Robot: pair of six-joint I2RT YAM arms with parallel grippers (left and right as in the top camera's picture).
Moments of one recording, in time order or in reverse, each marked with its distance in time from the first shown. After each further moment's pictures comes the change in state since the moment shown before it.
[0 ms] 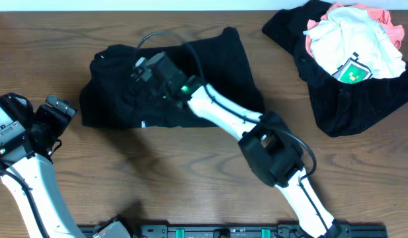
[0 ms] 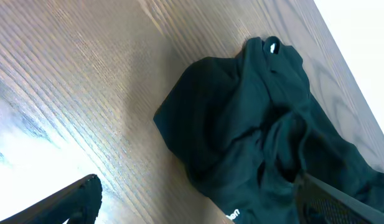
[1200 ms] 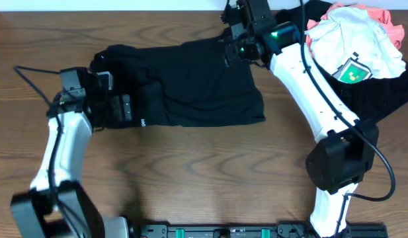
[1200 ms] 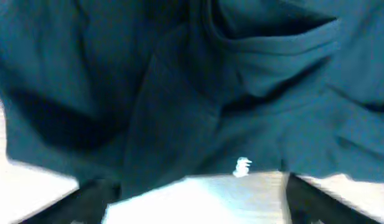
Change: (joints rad) left arm -0.409 0.328 0.000 0.100 -0.045 0.492; right arm -0.380 -0.341 0.032 -0.533 0.022 0.115
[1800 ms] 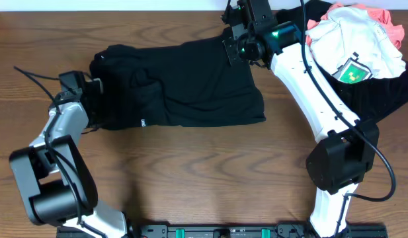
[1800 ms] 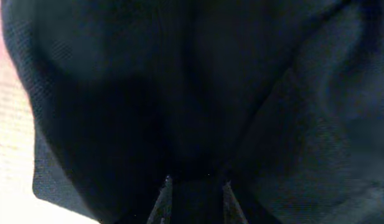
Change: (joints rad) left arm 0.093 0.232 0.000 0.142 -0.114 0.000; right arm 0.000 0.000 -0.006 -0.012 0.004 -0.006
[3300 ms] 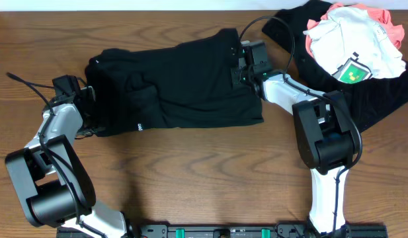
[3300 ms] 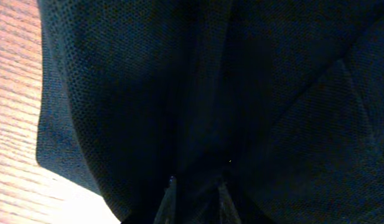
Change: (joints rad) left arm 0.042 0.000 0.000 -0.065 -0.061 -0.026; right arm -0.065 0.176 -0.518 0.786 0.025 0.103
